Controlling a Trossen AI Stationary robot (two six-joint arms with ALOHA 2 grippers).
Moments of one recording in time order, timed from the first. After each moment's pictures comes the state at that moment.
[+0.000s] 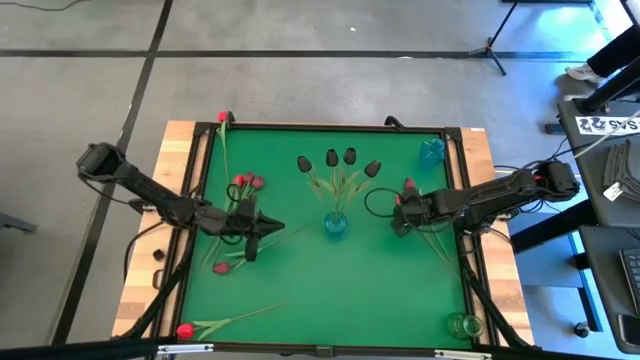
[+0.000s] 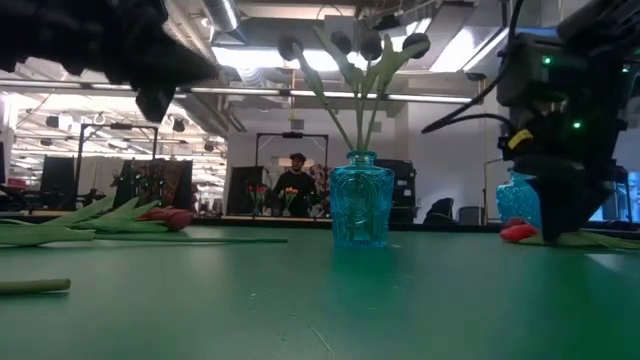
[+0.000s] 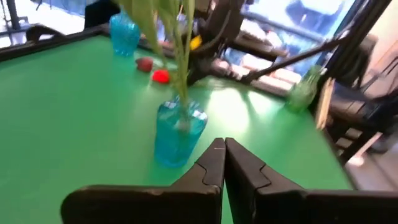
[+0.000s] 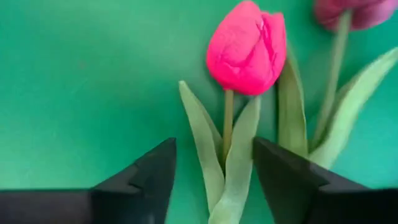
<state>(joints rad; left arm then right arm) -0.38 1.09 0.28 0.61 -0.48 -0.42 0.10 1.26 0.54 -0.72 0.26 1.04</state>
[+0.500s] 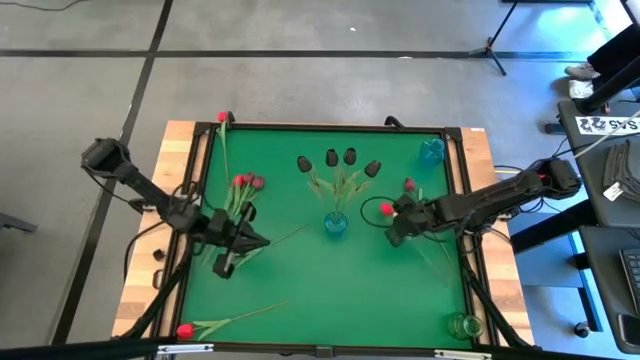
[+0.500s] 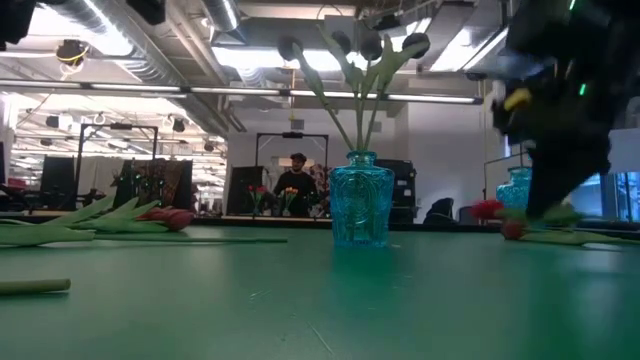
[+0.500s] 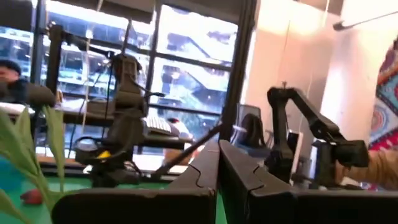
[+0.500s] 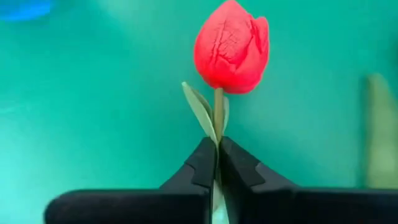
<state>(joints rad) -0.56 1.08 0.30 1.08 -0.38 -0.07 0.24 1.22 0.59 -0.61 0.27 1.04</state>
